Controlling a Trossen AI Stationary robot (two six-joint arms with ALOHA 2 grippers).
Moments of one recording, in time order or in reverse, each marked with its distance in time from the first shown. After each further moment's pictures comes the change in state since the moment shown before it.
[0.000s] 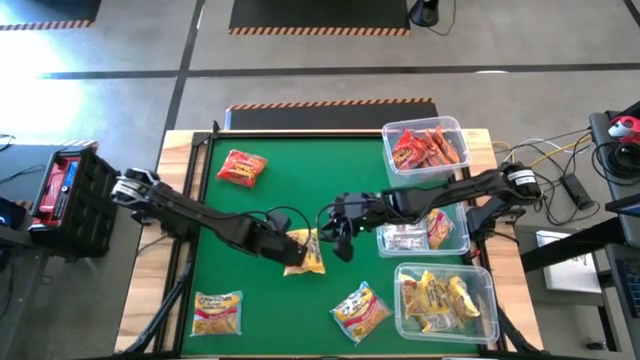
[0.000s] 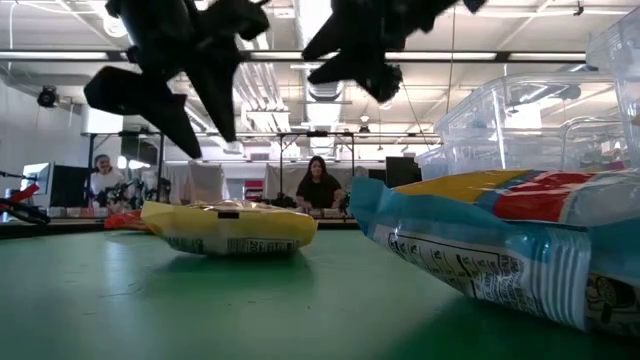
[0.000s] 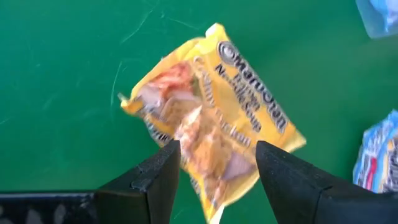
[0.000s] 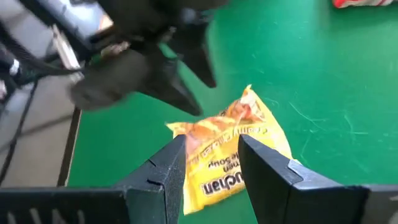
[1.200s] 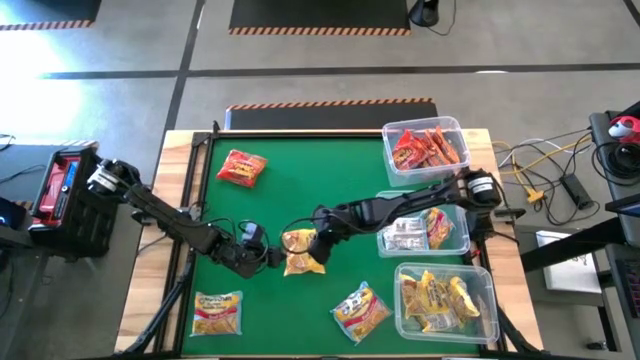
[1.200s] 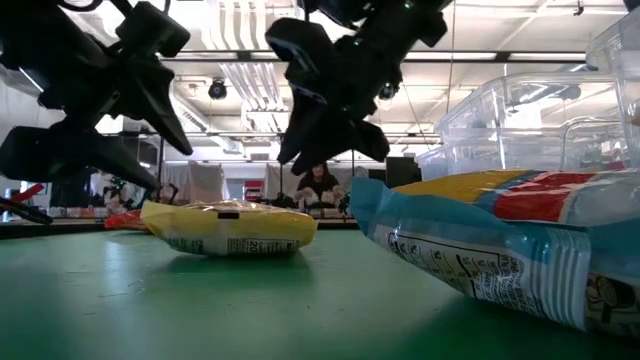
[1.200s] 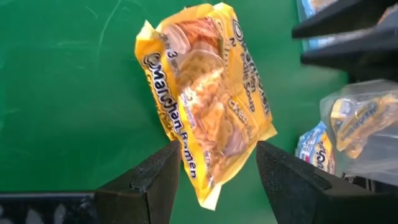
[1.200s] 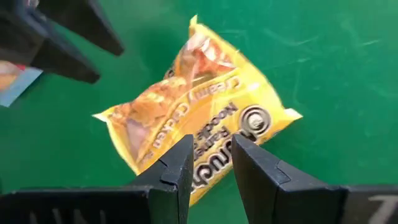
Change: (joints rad) left arm -0.175 -0.243 -0.519 0.599 -0.171 -0.317; right arm -0.004 0.311 0.230 -0.235 0.052 0.254
